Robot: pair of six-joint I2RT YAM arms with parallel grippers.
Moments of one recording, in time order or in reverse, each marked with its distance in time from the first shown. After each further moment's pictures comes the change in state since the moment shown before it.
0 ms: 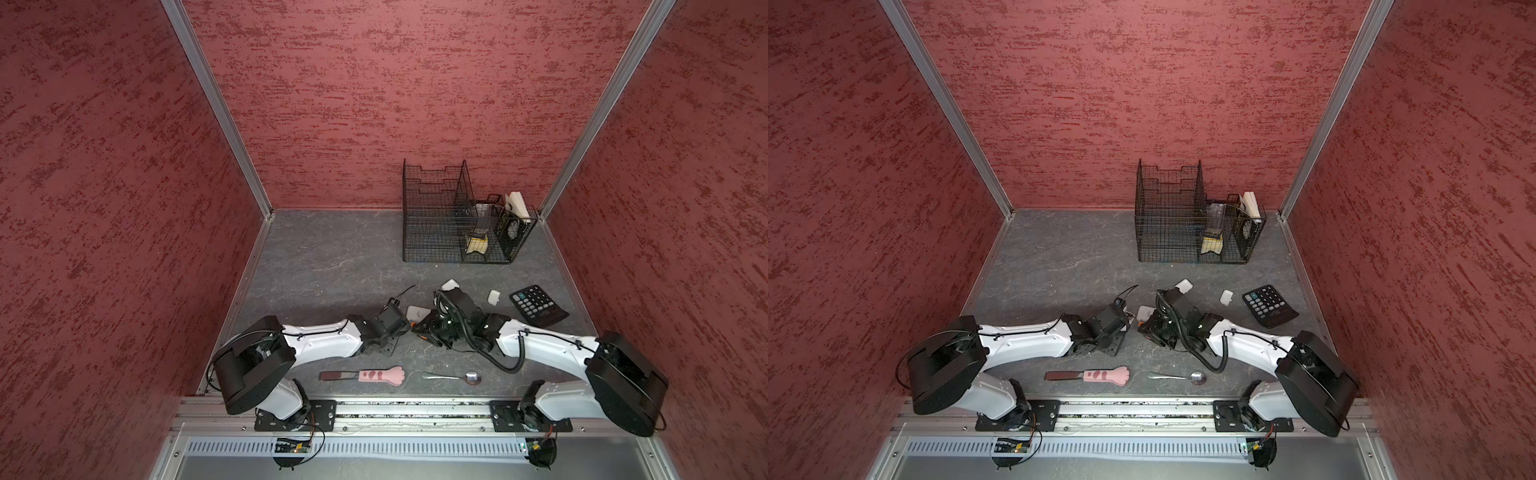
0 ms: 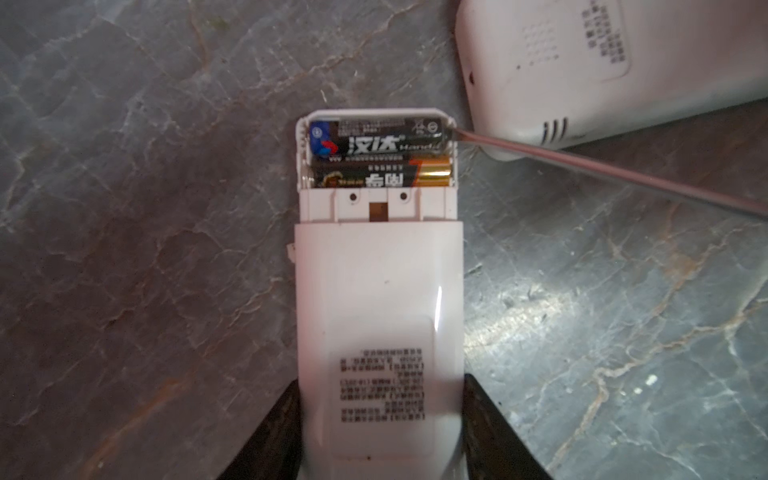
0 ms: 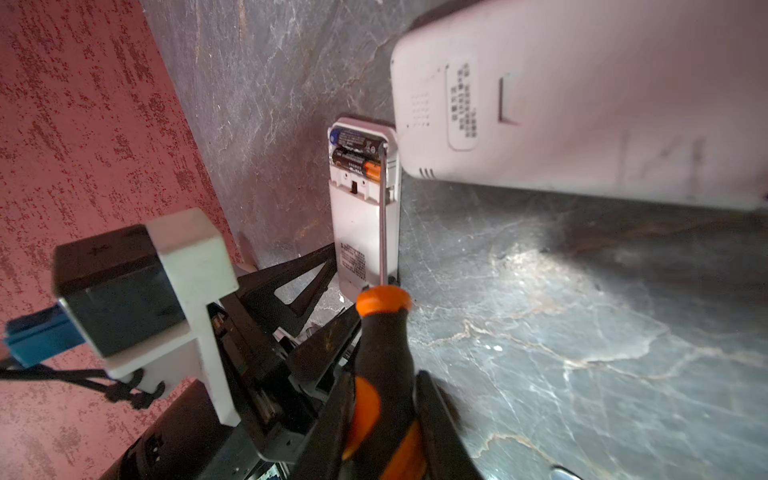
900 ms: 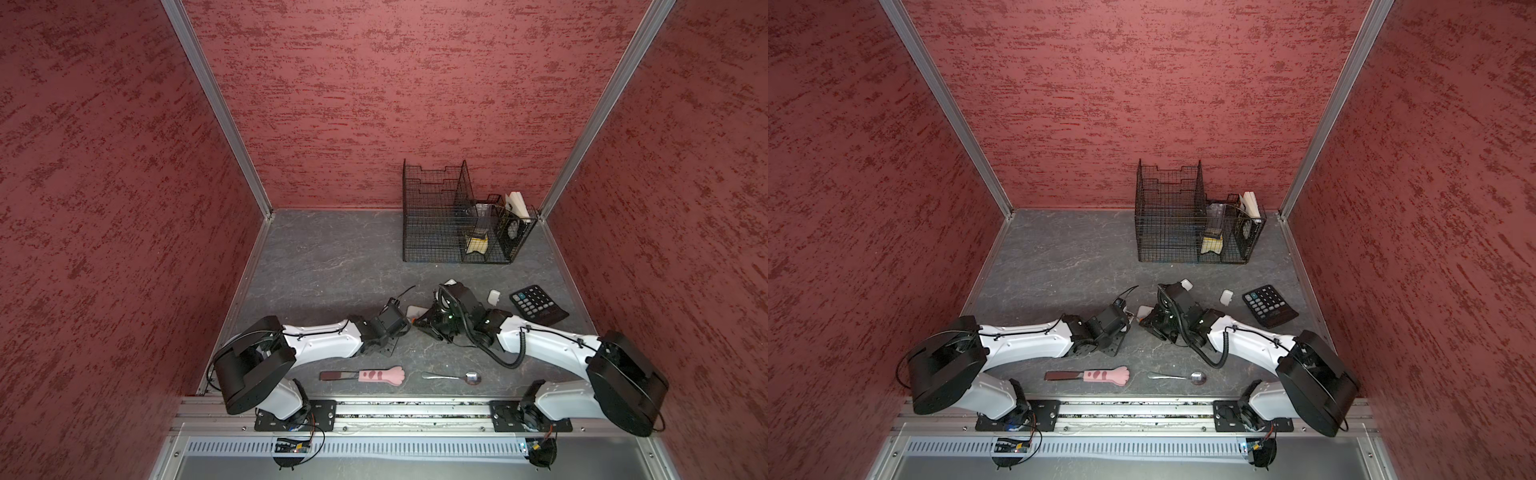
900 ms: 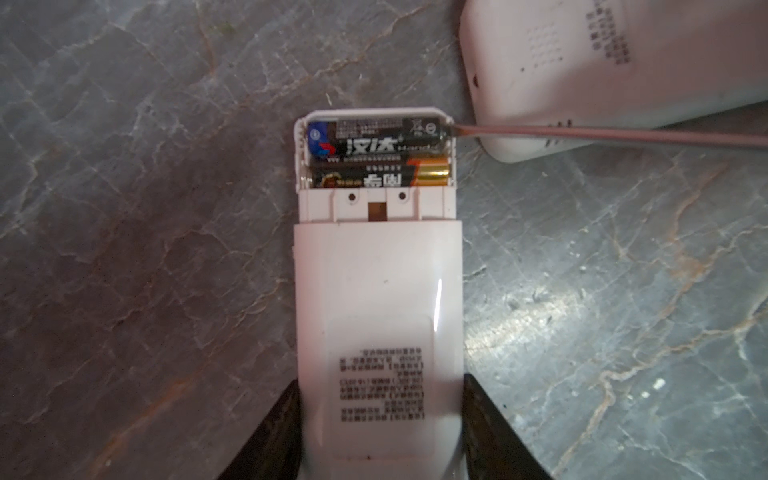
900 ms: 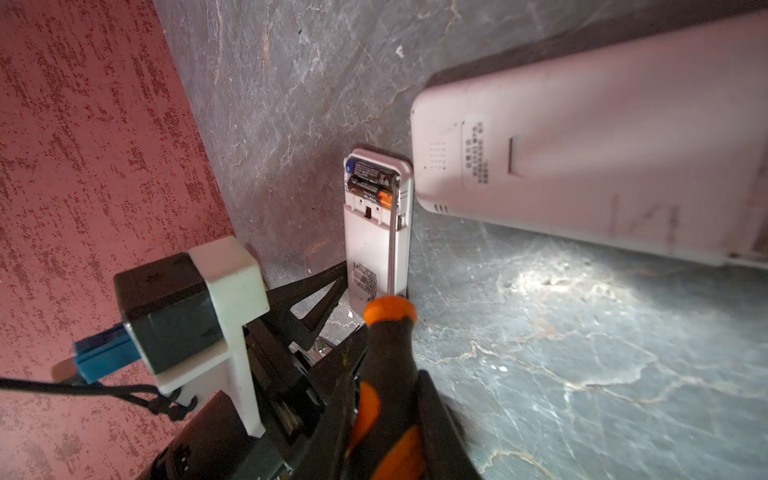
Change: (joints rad) left arm -0.005 0.001 -0.002 0.002 -0.016 0.000; right arm -0.027 0.001 0.037 -0.023 -0.003 -0.050
